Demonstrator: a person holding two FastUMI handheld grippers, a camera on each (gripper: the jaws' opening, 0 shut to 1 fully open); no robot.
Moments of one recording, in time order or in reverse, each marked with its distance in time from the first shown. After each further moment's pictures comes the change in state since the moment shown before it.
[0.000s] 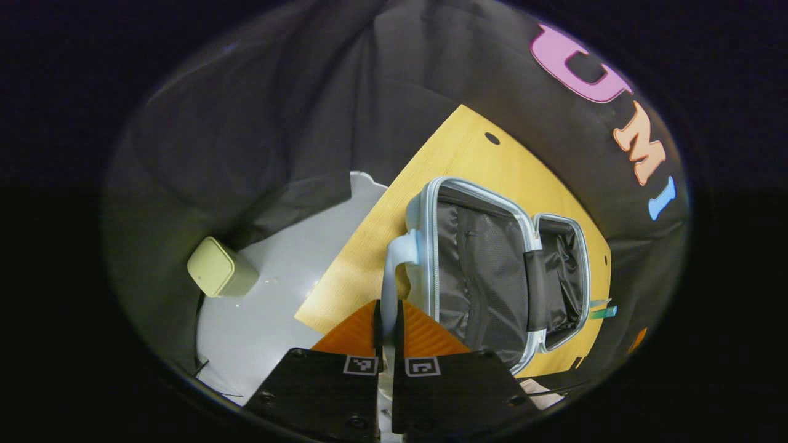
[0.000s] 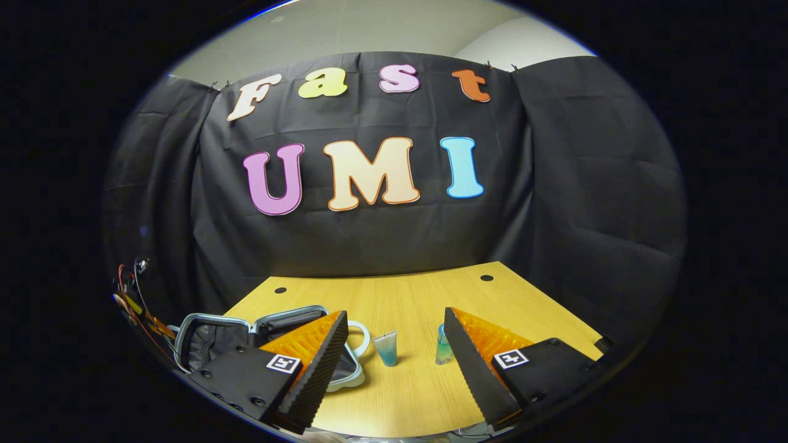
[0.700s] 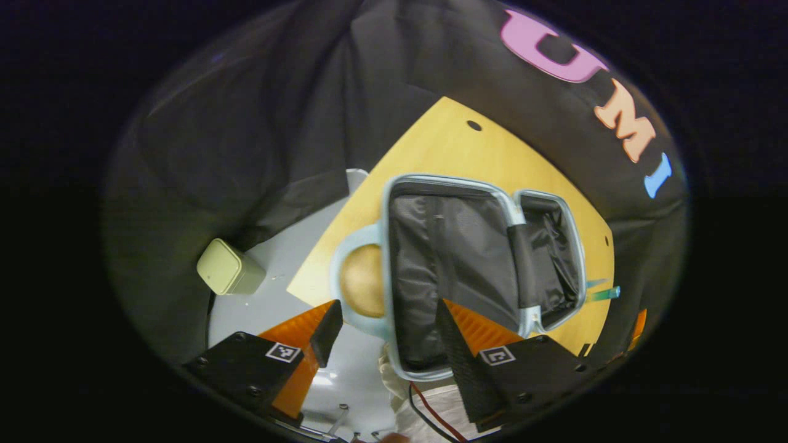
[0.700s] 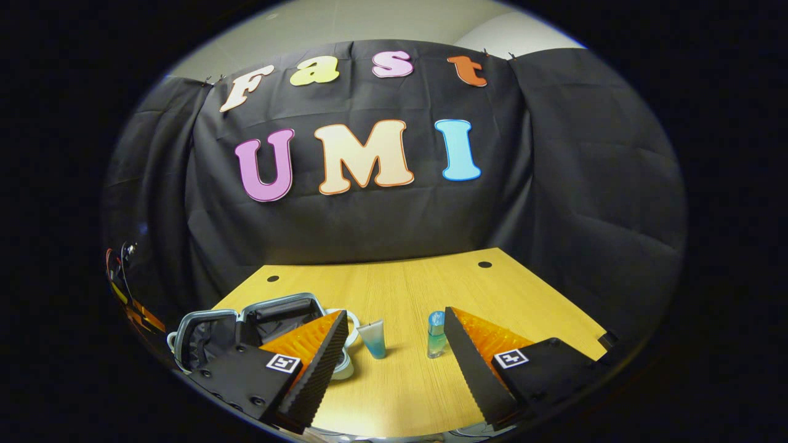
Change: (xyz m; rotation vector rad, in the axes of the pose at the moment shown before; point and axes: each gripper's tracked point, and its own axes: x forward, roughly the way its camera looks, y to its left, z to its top) left arm -0.043 -0.063 -0.029 0.099 0.003 0.001; right arm 0.031 -0.036 -0.038 0.011 0.078 0.015
